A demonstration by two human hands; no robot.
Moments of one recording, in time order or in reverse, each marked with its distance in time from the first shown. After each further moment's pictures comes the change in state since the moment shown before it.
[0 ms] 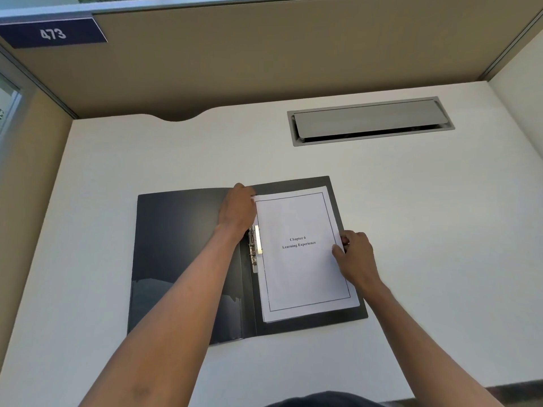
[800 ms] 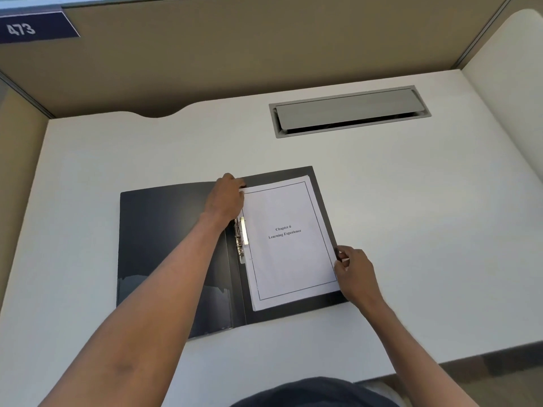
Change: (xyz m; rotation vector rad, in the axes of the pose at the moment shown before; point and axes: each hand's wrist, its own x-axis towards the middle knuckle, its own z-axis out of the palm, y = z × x) left_hand 0.006 0.004 -0.004 0.071 -0.071 0.151; right_hand -0.062 0.035 -0.012 0.047 -0.007 0.072
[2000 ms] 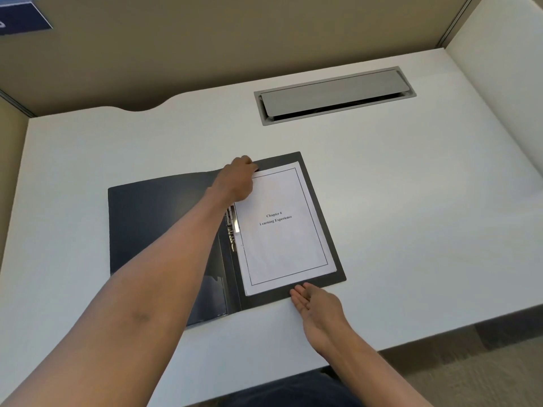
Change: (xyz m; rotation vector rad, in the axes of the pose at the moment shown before) left_hand 0.022 0.039 0.009 0.252 -0.187 0.236; right_hand -0.102 -0.051 0.036 1.158 -0.100 0.867
